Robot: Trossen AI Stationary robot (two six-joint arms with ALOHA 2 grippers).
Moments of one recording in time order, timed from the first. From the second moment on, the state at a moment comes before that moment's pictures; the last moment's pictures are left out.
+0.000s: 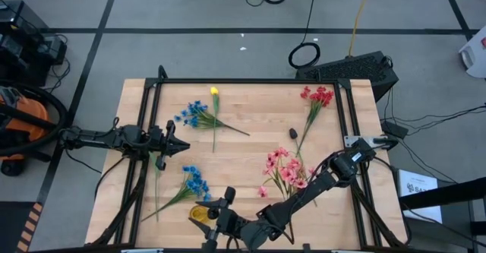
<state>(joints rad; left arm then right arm) -0.11 0.01 0.00 0.02 0.00 -0.15 0.59 2.38 2.07 0.41 0.91 0.13</state>
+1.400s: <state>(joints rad) -0.11 0.01 0.00 0.02 0.00 -0.15 0.71 2.31 2.07 -0.06 0.81 0.32</state>
